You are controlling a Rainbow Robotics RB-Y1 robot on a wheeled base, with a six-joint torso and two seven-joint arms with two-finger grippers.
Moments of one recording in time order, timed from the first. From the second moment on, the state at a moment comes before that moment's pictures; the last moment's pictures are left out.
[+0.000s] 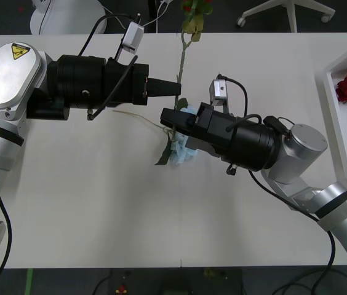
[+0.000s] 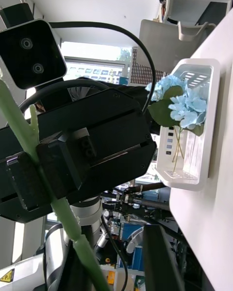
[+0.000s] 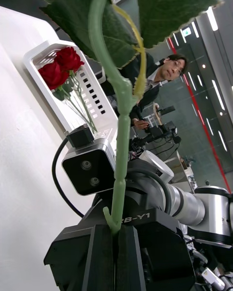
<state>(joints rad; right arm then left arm) -0.40 -0.44 0.44 -1.46 -2.36 0.83 2.13 -0.68 0.44 -0.16 -1.36 -1.28 -1.27 1.14</state>
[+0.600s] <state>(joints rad) -0.40 -0.44 0.44 -1.48 -2.36 0.83 2.12 -0.68 0.44 -0.16 -1.36 -1.28 -1.26 1.14</state>
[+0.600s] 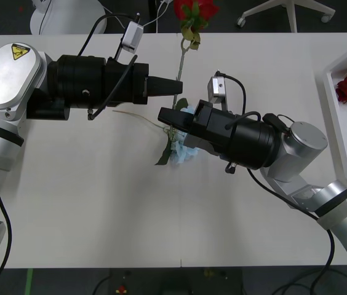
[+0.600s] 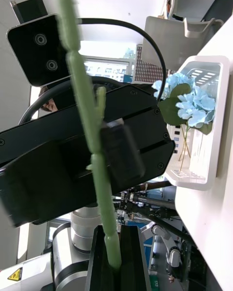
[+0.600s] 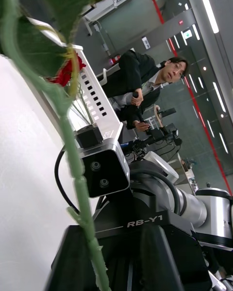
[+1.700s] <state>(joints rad) -0.41 -0.66 0.29 -1.48 -1.83 0.89 1.76 -0.67 0.44 -0.15 -1.37 -1.28 -1.23 1.14</state>
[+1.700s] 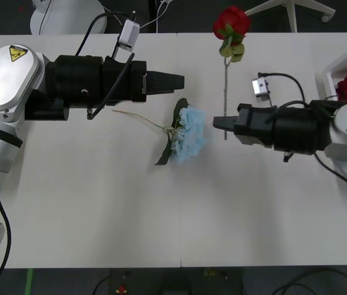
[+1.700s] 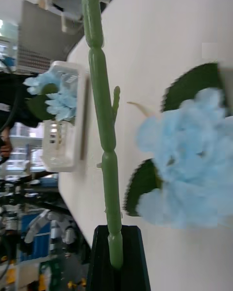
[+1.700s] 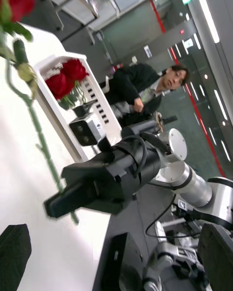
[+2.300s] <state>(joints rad) -0.42 -1.08 -0.05 -1.40 -1.22 1.25 1.68 -0.65 0.77 -0.05 -1.37 -1.42 -1.36 0.48</state>
